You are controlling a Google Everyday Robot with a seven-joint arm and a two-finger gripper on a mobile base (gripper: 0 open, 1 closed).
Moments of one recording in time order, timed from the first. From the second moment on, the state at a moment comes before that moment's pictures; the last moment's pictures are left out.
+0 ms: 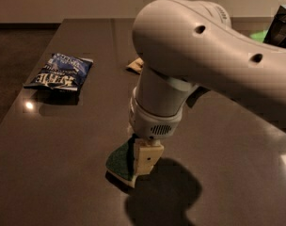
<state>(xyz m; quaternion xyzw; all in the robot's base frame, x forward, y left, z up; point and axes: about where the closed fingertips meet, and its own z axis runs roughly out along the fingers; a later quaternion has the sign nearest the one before) 0.378 0.004 0.850 -0.77 0.63 0.08 0.10</state>
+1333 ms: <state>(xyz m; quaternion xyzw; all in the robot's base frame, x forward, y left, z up) 0.478 0.051 0.915 -0.67 0.72 0.11 0.17</state>
